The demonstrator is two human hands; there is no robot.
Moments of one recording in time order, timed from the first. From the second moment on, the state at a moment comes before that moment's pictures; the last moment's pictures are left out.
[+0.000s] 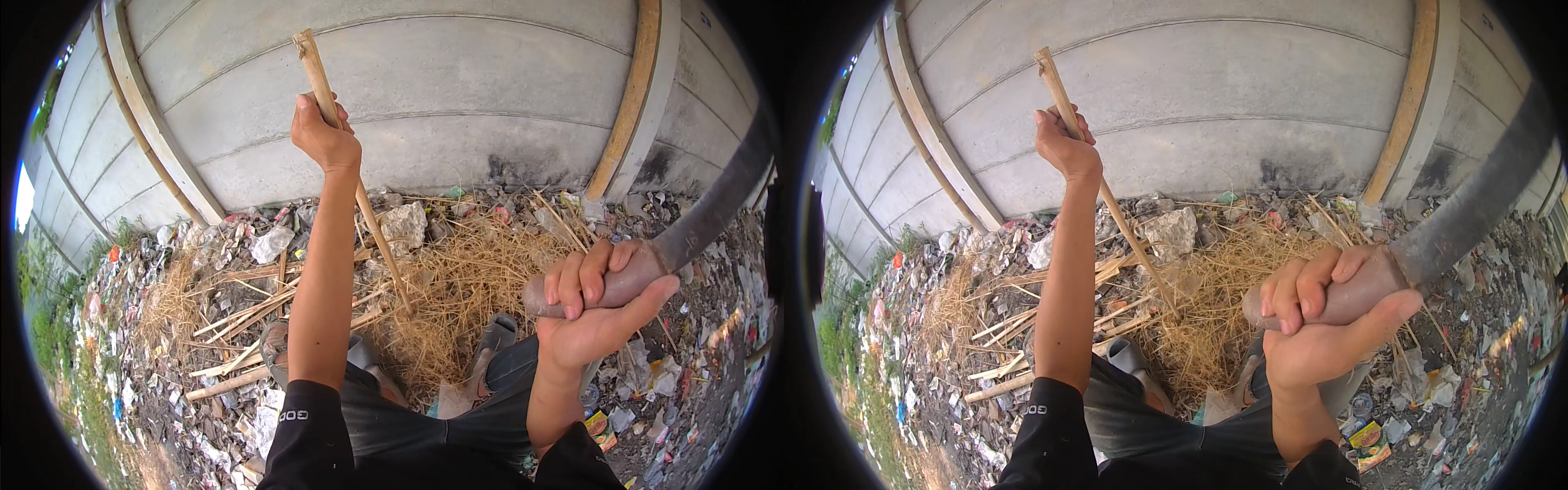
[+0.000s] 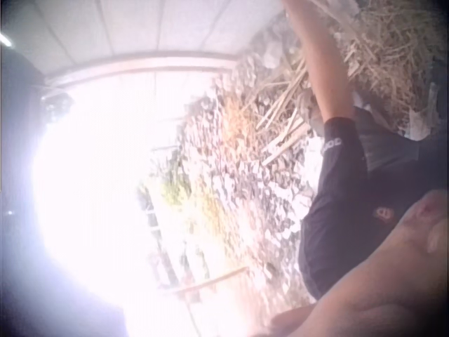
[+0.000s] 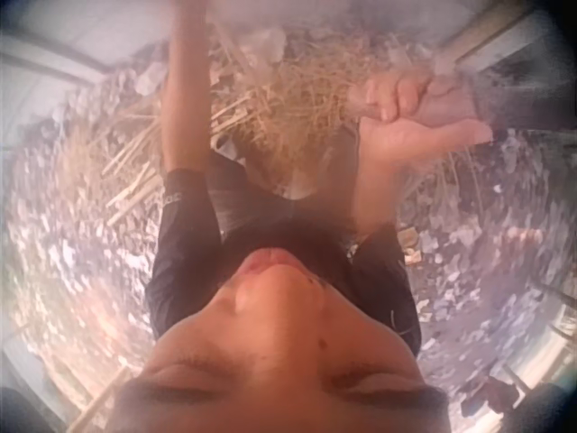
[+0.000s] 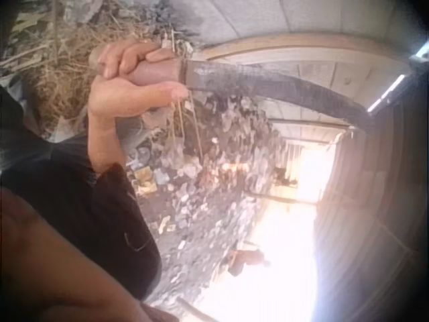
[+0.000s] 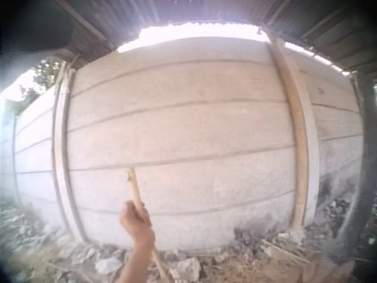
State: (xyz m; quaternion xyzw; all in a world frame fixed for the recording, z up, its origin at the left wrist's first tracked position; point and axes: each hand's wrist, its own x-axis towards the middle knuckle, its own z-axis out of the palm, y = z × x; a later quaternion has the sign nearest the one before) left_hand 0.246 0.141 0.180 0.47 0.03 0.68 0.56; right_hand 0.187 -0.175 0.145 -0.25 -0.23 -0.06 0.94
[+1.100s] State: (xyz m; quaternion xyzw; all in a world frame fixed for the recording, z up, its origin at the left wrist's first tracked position) left_hand 0.243 0.165 0.174 0.49 0.04 0.68 0.54; right_hand 0.202 -0.162 0.077 -0.50 -0.14 0.14 0.84
